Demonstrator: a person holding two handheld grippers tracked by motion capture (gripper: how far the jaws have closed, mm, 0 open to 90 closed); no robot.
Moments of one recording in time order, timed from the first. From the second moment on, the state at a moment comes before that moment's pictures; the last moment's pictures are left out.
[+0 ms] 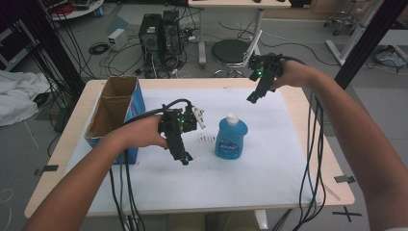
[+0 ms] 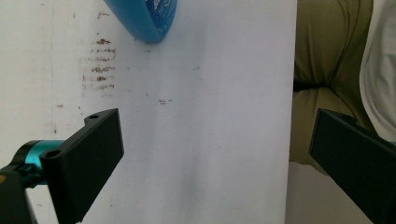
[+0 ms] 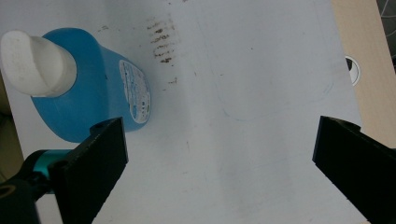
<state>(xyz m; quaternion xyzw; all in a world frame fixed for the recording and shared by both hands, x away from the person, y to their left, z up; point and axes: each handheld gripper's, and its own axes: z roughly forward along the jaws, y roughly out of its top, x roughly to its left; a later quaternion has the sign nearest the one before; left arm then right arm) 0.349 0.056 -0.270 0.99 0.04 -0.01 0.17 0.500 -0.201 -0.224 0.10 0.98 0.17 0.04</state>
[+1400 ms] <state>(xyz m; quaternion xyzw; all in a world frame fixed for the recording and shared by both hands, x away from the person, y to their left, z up) 0.352 0.057 -0.275 0.99 0.04 0.00 0.16 0.439 -0.260 -0.252 0.11 0.95 0.27 0.02</state>
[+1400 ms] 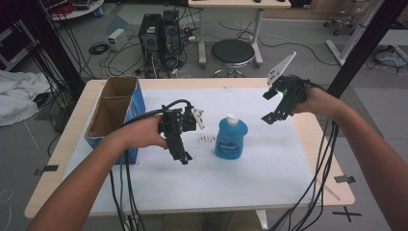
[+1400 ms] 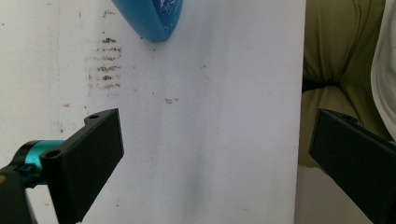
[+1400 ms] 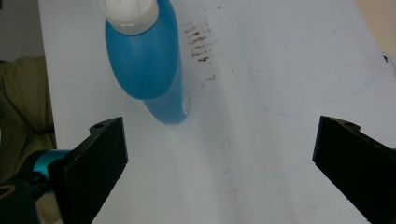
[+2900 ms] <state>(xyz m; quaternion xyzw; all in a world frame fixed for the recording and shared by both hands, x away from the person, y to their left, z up) 0.357 0.064 -0.275 0.98 0.05 0.01 0.17 0.407 -0.254 -0.366 0.13 0.88 0.46 -0.01</state>
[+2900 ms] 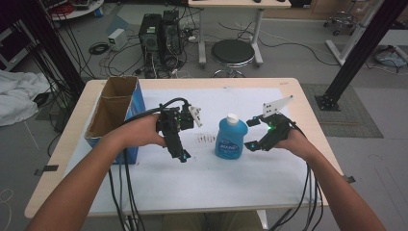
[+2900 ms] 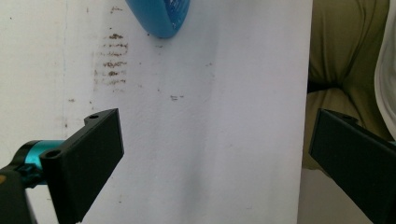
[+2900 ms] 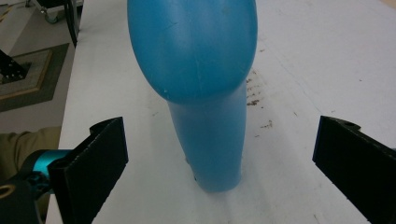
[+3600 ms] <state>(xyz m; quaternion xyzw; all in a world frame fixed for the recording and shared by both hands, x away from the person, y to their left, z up) 0.359 0.066 -0.276 0.98 0.05 0.01 0.17 0.410 -0.231 -0.387 0.12 0.86 0.49 -0.02</state>
